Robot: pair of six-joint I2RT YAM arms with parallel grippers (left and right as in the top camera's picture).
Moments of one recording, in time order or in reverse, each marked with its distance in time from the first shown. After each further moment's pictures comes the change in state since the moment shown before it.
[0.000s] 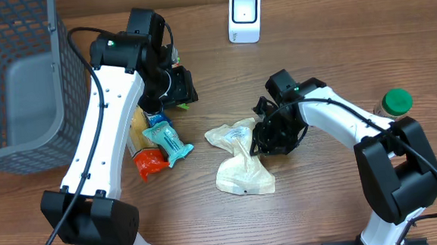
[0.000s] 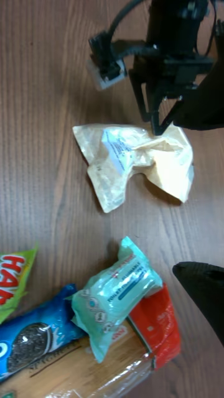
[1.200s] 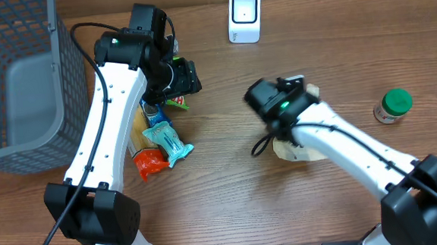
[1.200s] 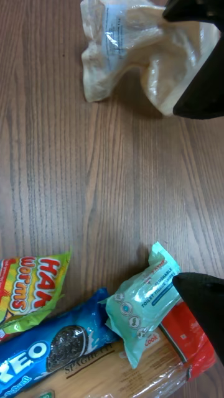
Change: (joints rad) left arm 0.000 0.028 -0.004 0.106 -0.012 -0.030; right arm 0.226 -0.190 0.077 -0.196 1.209 0.340
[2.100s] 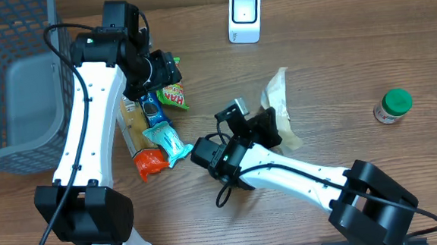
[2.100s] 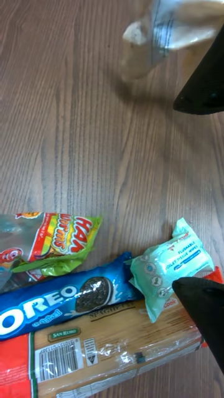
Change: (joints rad) left arm 0.112 0.000 0.000 0.057 -0.023 -0.001; right arm 0.346 0.158 -0.001 0.080 0.637 -0.003
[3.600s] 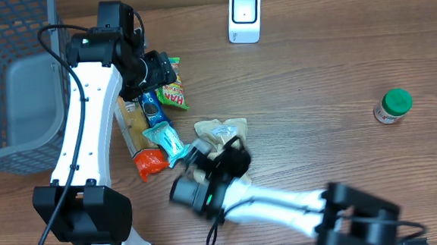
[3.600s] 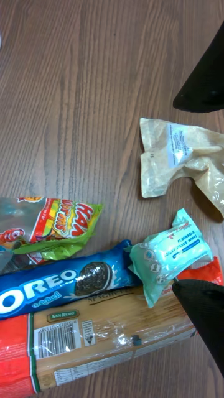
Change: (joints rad) left arm 0.024 0.000 0.000 -0.013 -0.023 0.001; right arm 0.150 0.007 -0.035 0.212 -0.333 -0.238
